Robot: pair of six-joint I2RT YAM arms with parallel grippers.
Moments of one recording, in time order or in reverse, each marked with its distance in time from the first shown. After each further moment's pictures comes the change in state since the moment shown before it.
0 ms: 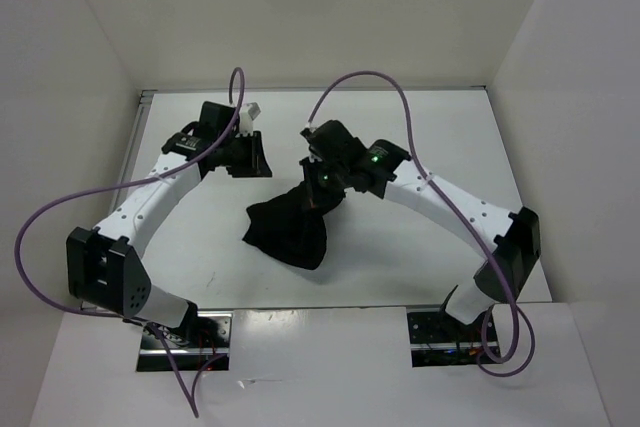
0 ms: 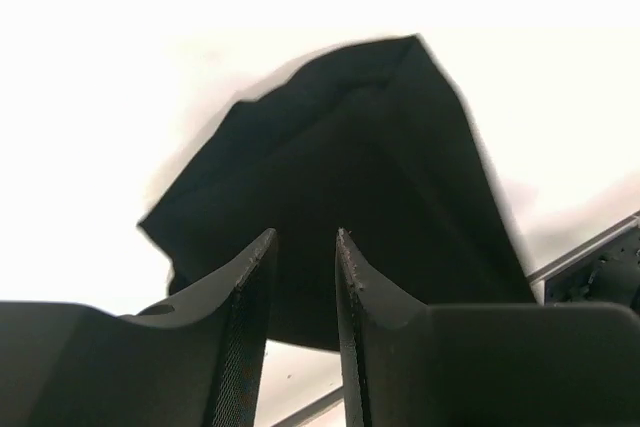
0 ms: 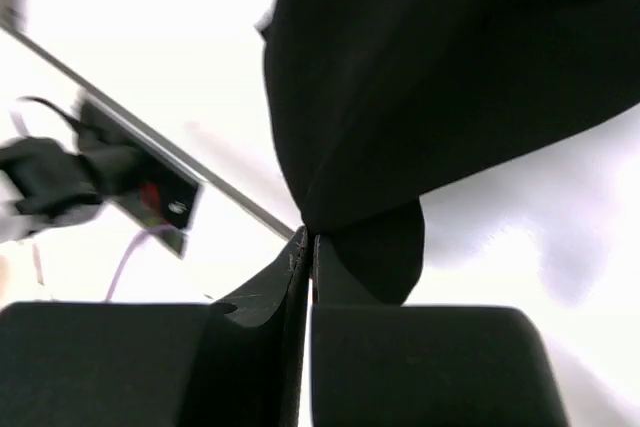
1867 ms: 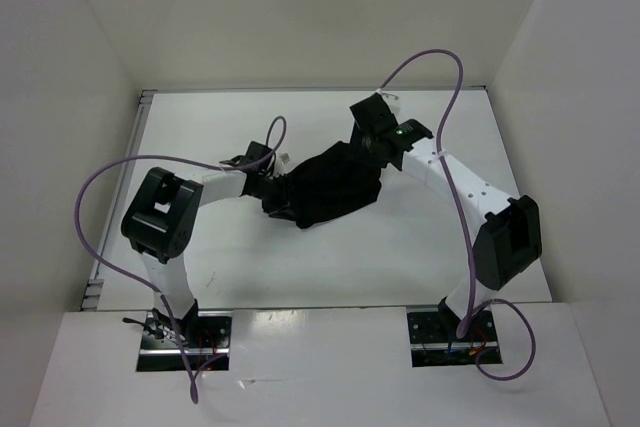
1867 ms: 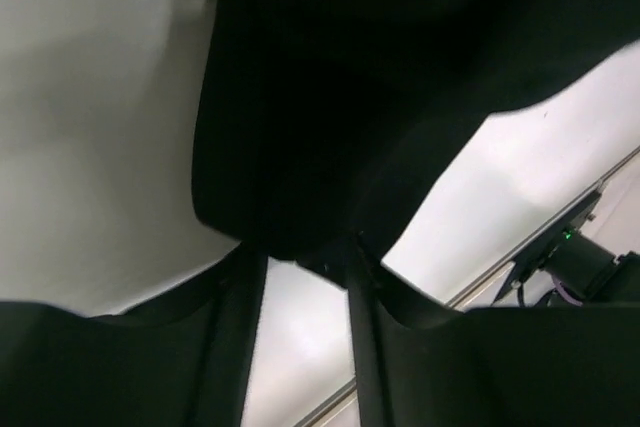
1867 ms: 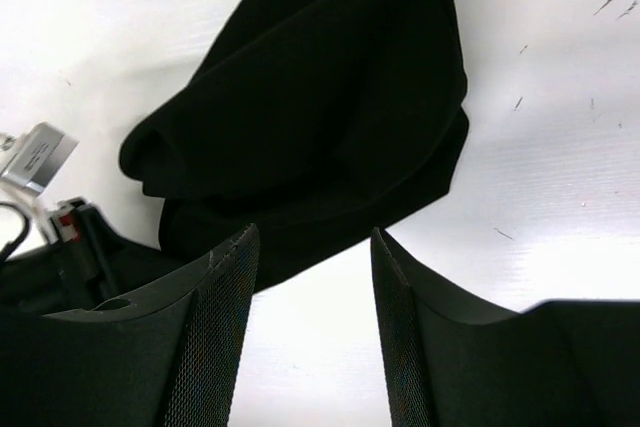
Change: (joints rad) left arm -0.078 0.389 -0.245 0.368 0.219 -0.232; right arm -0.316 0.040 -0.040 0.109 0.418 0.111
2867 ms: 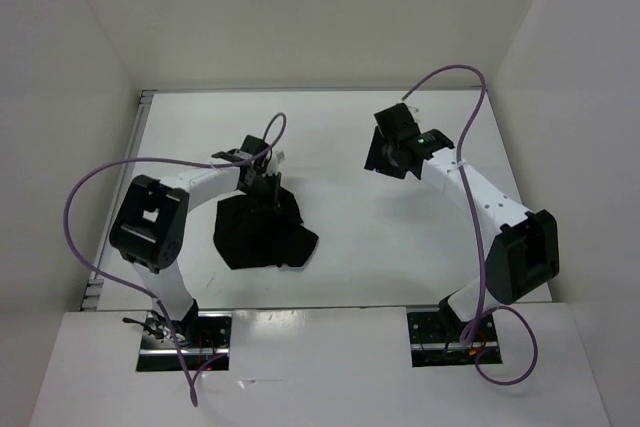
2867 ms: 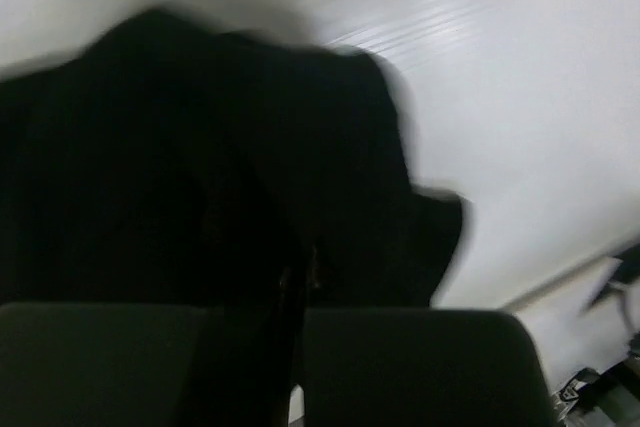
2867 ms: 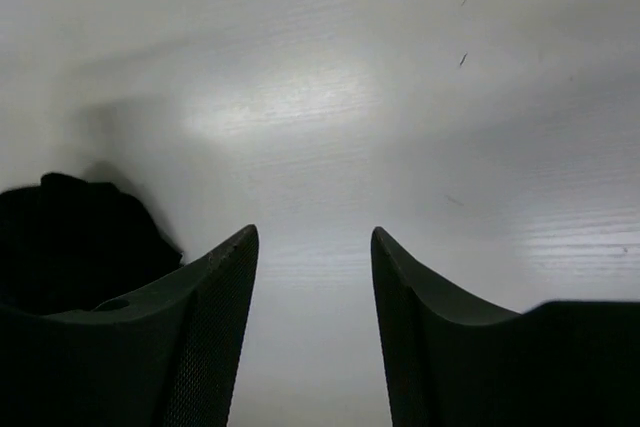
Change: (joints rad) left arm 0.002 -0.106 0.097 -0.209 -0.129 0.179; right arm -0.101 -0.123 -0.149 0.004 -0.059 -0.011
